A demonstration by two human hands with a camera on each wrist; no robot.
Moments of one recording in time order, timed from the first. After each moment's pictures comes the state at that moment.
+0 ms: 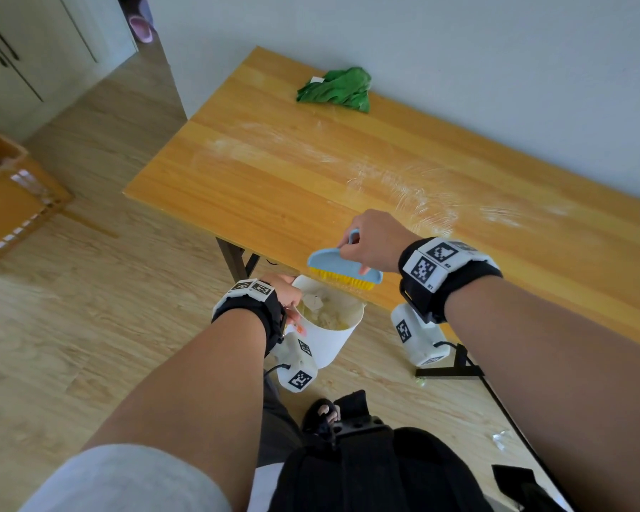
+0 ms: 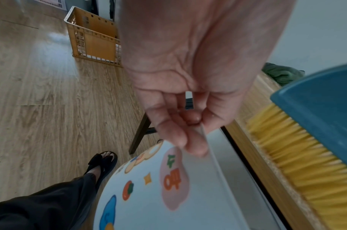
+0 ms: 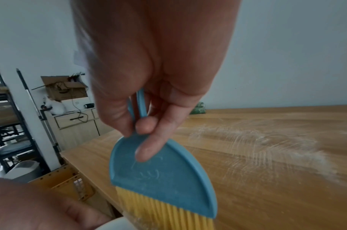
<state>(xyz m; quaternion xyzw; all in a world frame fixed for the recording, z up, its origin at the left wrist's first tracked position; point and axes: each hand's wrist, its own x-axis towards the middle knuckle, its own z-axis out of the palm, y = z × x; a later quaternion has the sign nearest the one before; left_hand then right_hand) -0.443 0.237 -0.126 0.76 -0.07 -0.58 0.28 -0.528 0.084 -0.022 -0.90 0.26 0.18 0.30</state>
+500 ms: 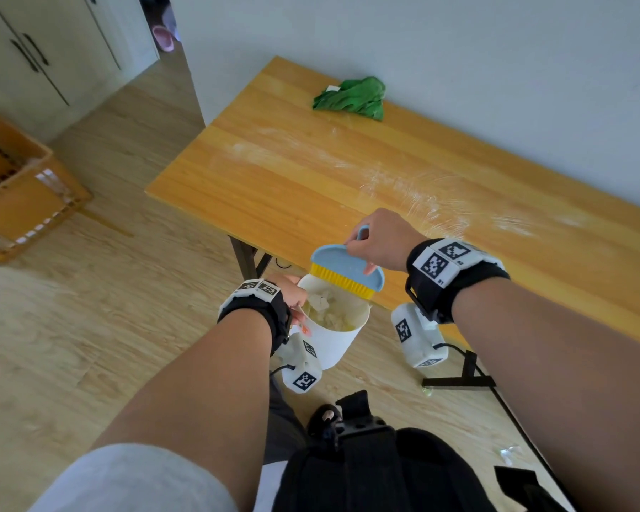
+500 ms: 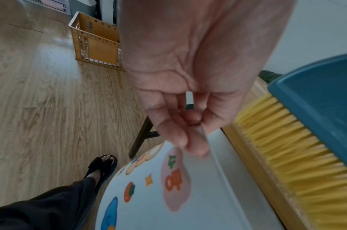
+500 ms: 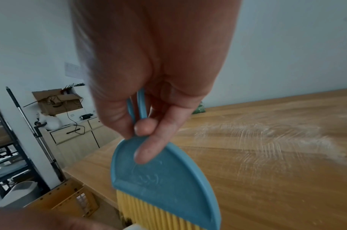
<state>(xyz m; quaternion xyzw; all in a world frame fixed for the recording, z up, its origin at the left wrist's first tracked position) -0.442 0.247 -0.118 0.77 -0.07 -0.56 0.29 -0.524 0.091 -0.017 -0.88 0.28 0.16 0.34</state>
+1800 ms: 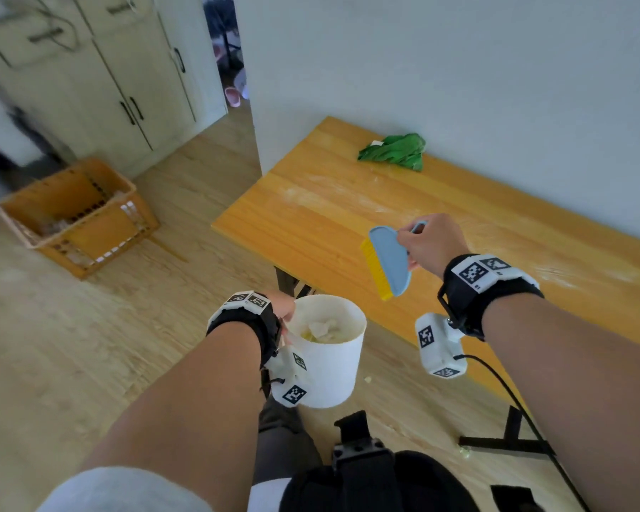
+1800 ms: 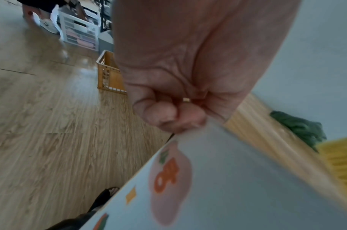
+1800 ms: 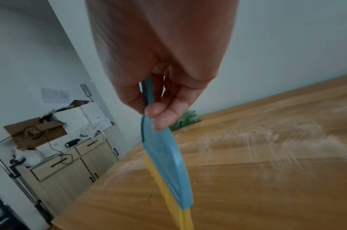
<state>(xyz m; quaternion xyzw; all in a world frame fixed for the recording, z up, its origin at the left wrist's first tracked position) -0.403 0.297 -0.075 0.84 -0.01 -0.49 0.22 -0.506 0.080 0.018 -0.84 0.37 -0.04 0.39</state>
